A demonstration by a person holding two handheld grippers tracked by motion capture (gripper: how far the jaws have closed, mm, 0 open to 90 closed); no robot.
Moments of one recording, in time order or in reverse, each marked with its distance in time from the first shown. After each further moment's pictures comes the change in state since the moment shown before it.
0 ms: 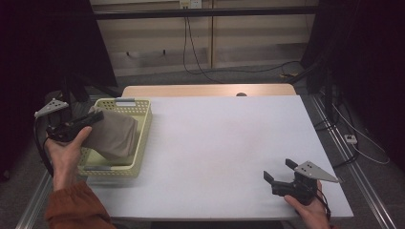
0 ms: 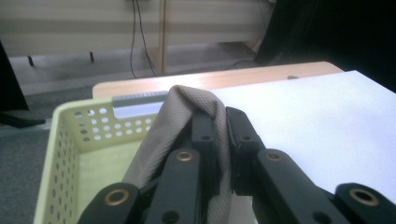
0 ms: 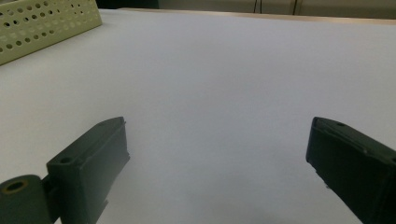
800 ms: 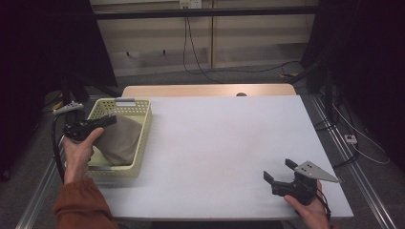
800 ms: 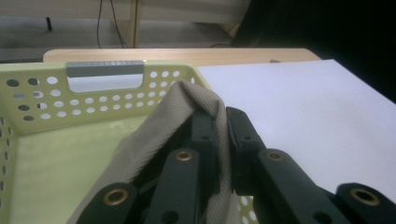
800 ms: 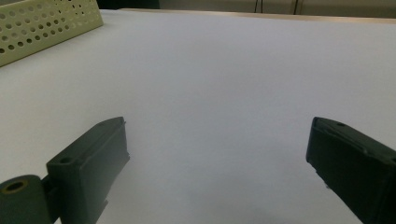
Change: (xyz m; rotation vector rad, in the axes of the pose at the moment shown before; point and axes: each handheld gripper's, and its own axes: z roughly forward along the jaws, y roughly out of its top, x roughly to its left) left arm 0.013 -0.018 0.042 0.084 -0.069 -0.051; right arm 0.000 0.000 0.000 0.000 0.003 0.005
